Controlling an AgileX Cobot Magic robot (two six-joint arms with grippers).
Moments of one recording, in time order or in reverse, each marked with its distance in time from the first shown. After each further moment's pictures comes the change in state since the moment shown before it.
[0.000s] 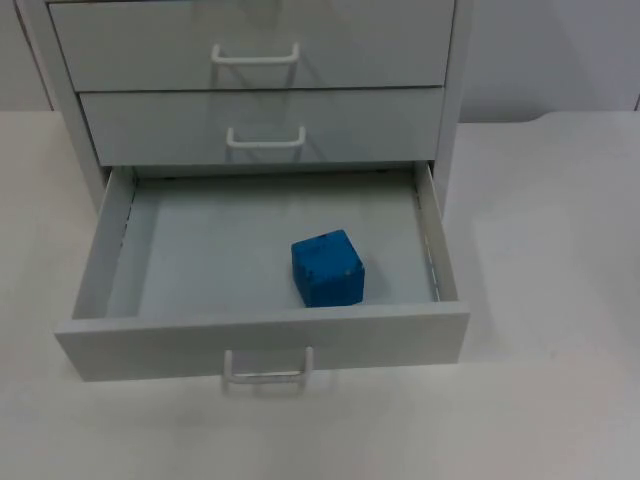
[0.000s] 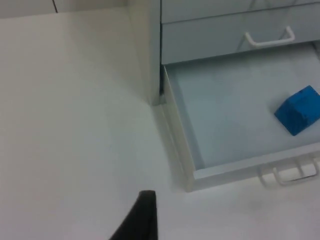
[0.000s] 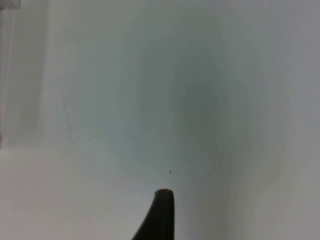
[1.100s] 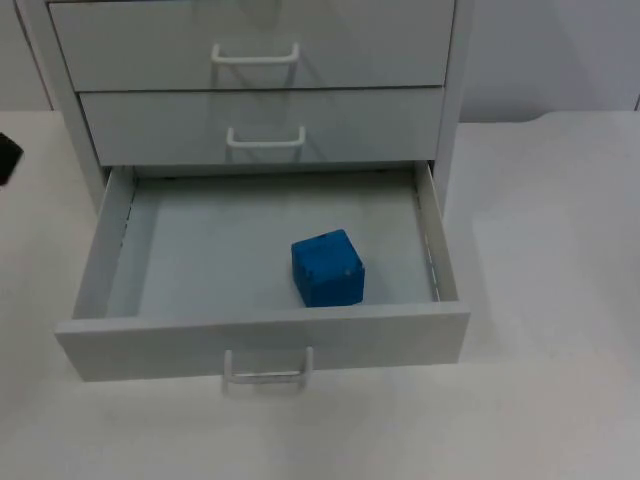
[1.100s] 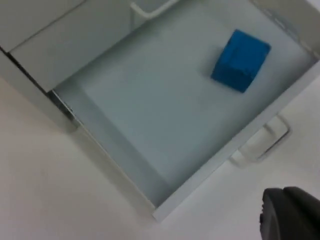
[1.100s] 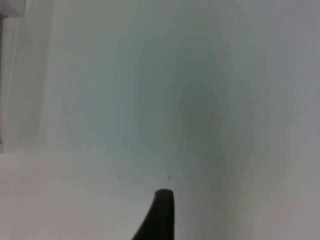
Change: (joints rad) right arm 0.000 -0.008 0.000 -0.003 -0.008 -0.006; left arm -0.288 0.480 0.000 -0.051 -0.259 0.374
